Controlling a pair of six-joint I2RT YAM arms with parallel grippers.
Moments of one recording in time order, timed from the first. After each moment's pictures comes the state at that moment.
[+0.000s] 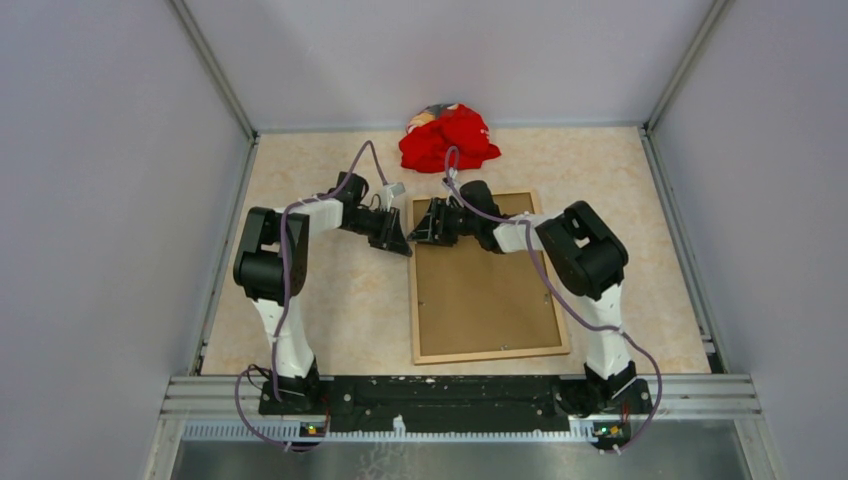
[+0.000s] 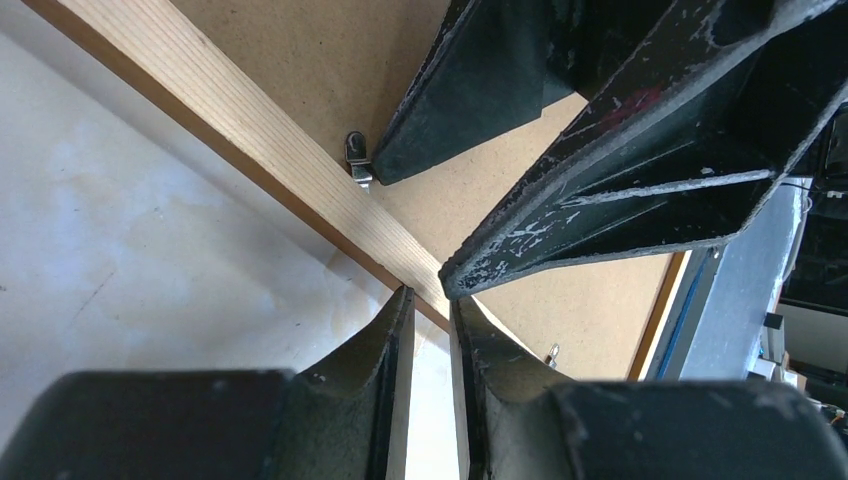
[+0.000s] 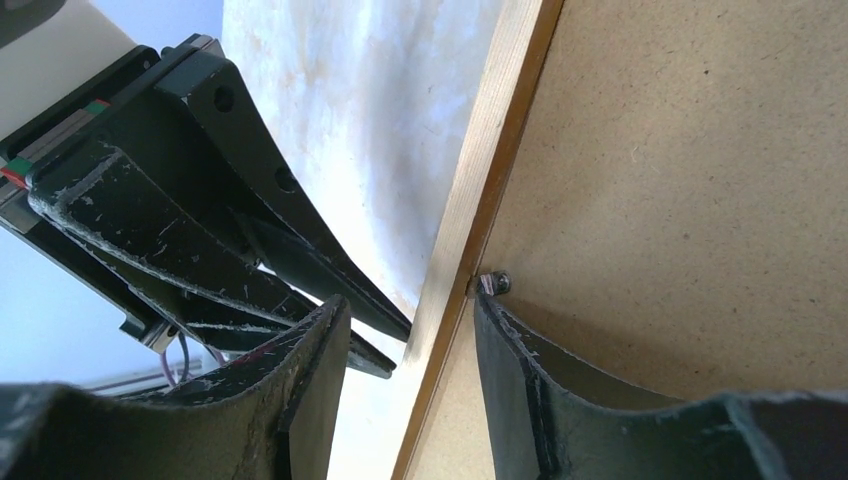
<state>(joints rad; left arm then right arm) -0.21 1.96 1.19 -0.38 0.93 0.10 0.61 2.12 1.19 0.41 -0.55 0.80</state>
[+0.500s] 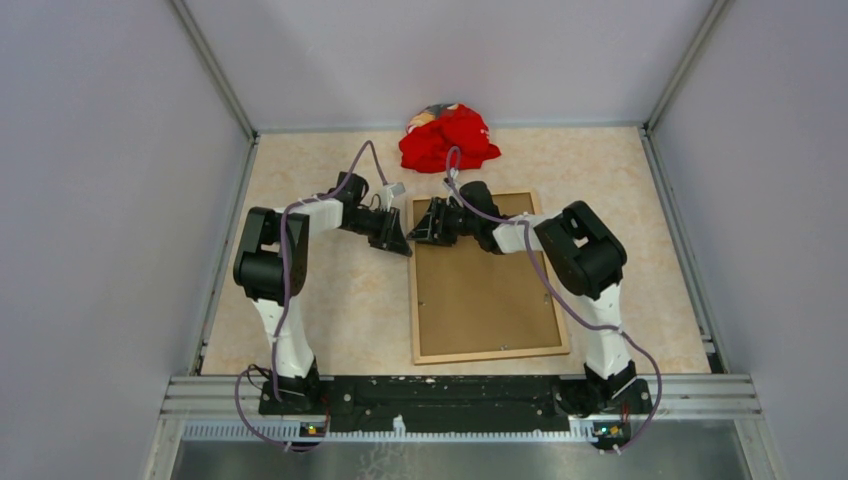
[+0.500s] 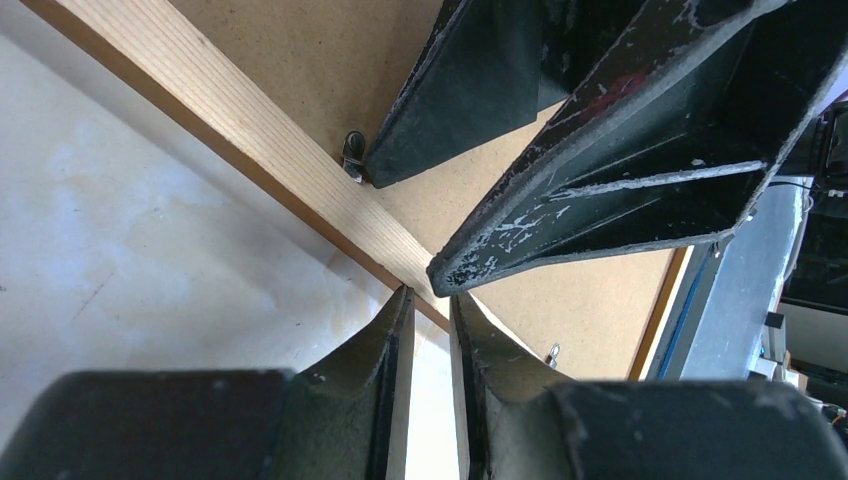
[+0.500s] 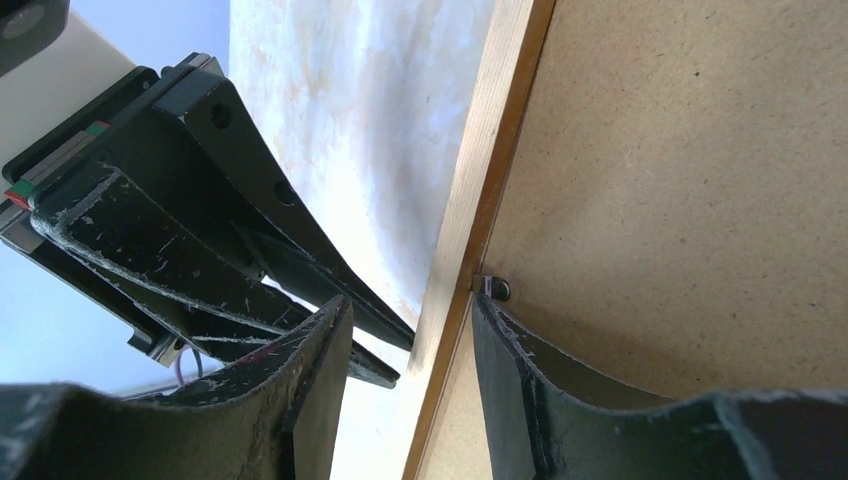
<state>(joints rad) -0.21 1.96 1.19 -0.38 0.93 0.11 0.61 2.13 1.19 0.44 -0.54 0.85</state>
